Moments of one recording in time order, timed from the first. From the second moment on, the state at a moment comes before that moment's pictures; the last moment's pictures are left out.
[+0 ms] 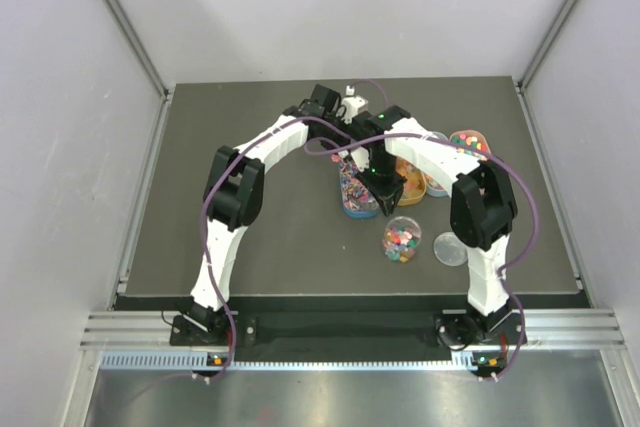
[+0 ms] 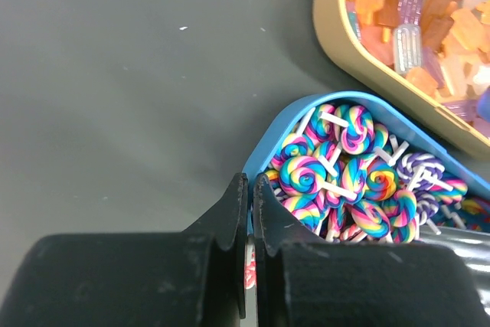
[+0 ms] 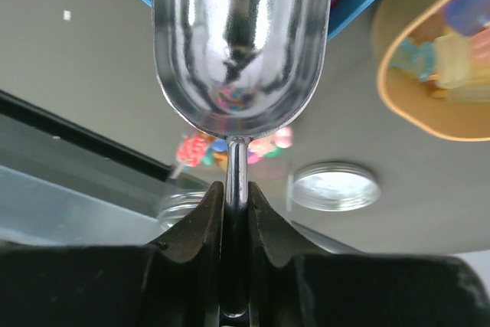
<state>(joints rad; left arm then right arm) -0.50 2.31 1.94 -0.50 0.39 0.16 0.63 2.01 1.76 -1.40 -0.08 -0.09</state>
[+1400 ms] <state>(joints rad) -0.48 2.34 2.00 -0.56 0.29 0.11 0.70 2.12 1.94 -1.46 -0.09 0.14</state>
